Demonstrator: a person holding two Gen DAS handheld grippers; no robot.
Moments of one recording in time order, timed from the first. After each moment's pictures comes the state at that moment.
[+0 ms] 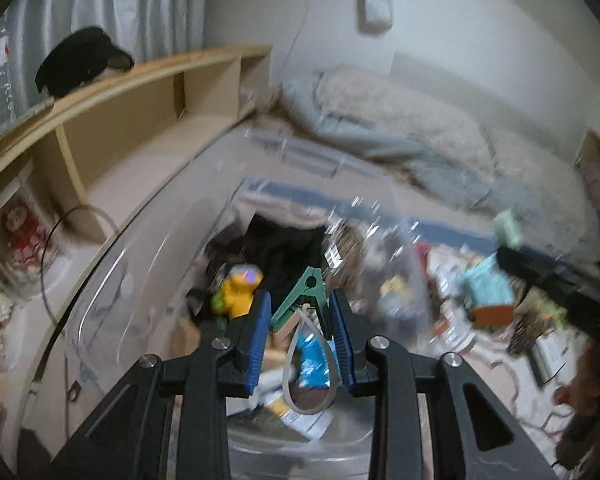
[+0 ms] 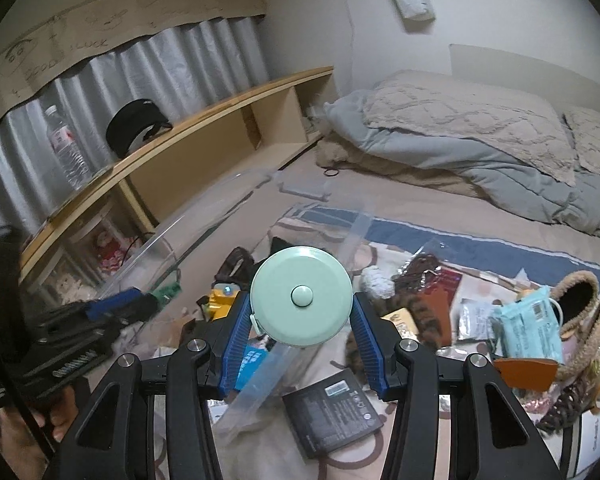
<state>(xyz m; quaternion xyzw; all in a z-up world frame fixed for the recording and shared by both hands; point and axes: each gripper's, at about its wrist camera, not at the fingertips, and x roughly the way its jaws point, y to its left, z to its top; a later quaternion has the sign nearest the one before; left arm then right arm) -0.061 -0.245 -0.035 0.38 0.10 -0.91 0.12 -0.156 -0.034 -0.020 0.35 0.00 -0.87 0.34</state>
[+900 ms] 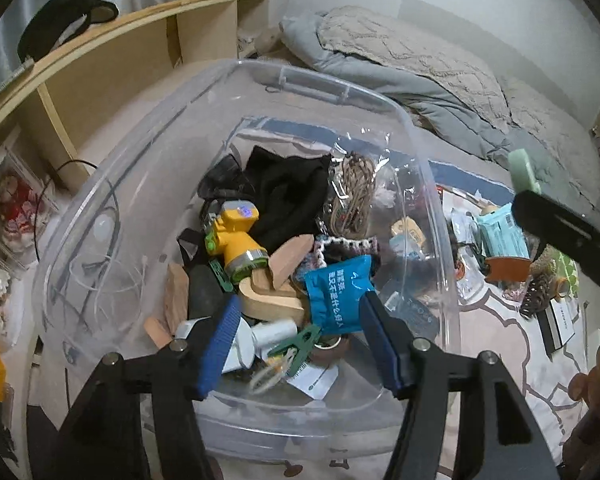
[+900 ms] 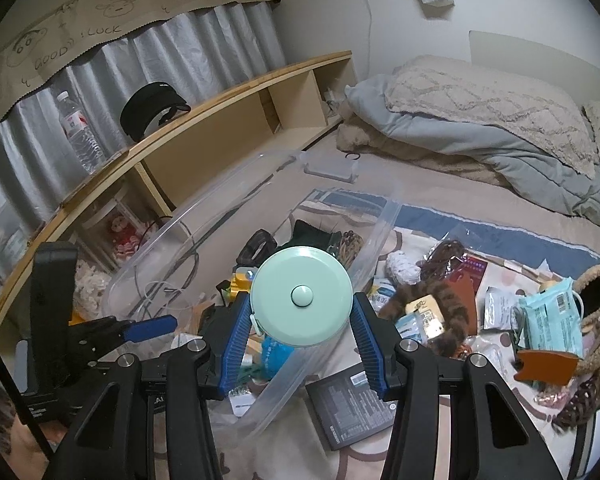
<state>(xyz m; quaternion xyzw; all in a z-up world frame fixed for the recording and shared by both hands) -0.072 -0.232 -0.063 0.46 0.10 -0.87 0.12 -0.150 -0.052 -0.029 0.38 0.00 -0.85 0.37</state>
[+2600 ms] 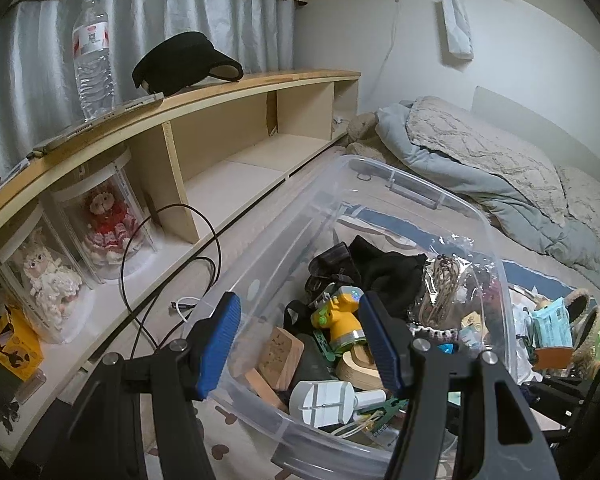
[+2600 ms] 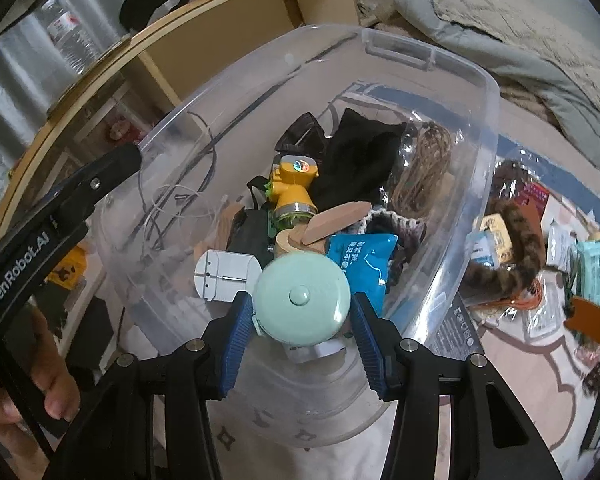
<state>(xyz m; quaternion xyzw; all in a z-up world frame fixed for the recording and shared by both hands) -0.023 -0.287 -0.025 0.32 0.10 -0.90 0.27 -0.125 -0.138 -0.081 0.52 0.07 -0.76 0.37</state>
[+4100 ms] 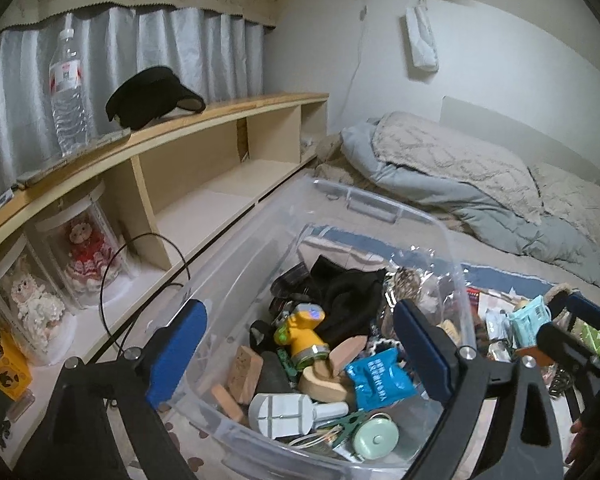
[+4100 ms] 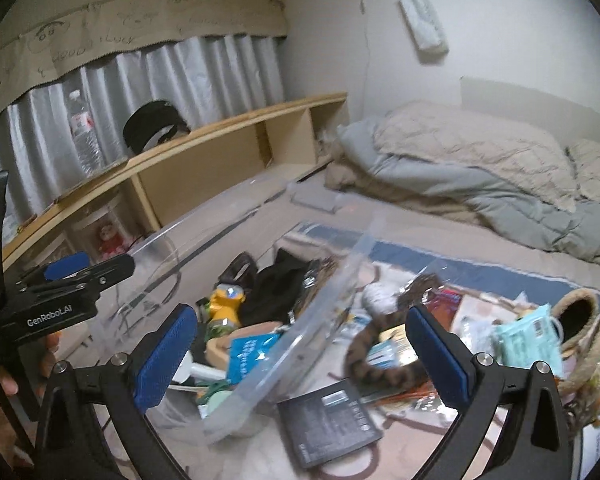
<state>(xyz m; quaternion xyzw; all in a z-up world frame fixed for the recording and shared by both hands) -0.030 -0.247 -0.013 0.28 0.07 -0.93 0.23 -0.132 -0.028 -0.032 0.29 0.01 -0.89 0.35</state>
